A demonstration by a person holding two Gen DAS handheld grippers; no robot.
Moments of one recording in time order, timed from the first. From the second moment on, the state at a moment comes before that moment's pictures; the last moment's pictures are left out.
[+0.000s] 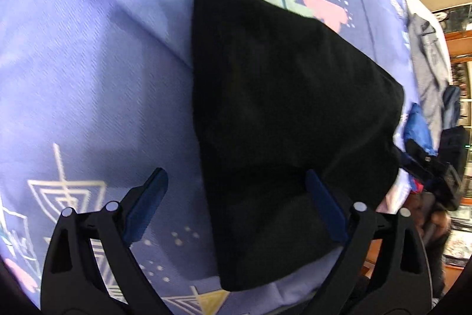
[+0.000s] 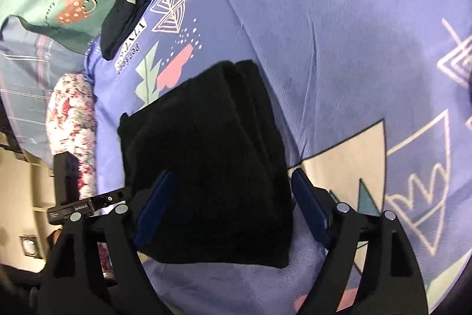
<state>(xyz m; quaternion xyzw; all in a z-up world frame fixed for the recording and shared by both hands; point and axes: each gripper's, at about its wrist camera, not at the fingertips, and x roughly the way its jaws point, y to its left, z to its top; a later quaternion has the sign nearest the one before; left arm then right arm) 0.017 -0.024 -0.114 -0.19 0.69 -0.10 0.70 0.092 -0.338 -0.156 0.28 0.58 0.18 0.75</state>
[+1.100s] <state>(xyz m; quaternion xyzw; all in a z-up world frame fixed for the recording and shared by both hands) 0.036 -0.024 -0.125 -0.27 0.68 -0.19 0.66 0.107 -0.314 -0.182 0.33 0.60 0.26 0.68</state>
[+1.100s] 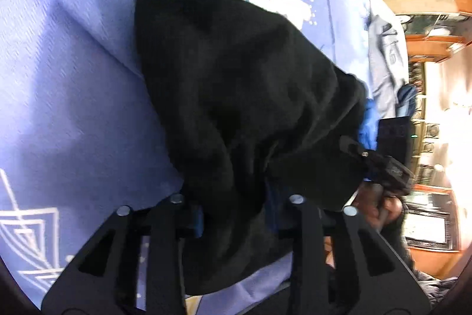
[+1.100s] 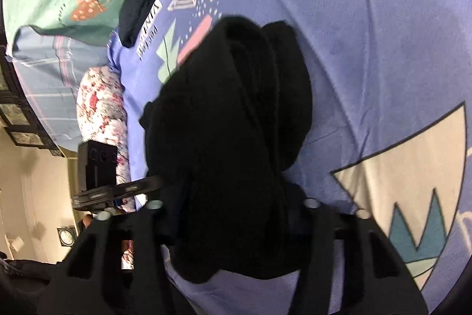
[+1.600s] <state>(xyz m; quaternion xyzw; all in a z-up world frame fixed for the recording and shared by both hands) 0.124 0.031 0.088 -0.17 0.47 -0.19 0.85 0.229 -0.224 0.022 0.20 0.42 0.42 0.78</state>
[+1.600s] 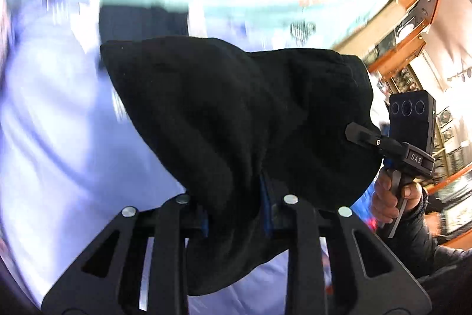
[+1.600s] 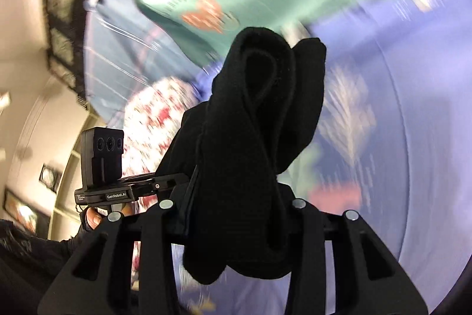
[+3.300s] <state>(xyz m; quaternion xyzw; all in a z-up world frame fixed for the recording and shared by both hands) 0.163 0.052 0.093 -0.08 0.42 0.11 0.90 0.284 -0.122 0.027 -0.04 0.35 0.14 0.93</state>
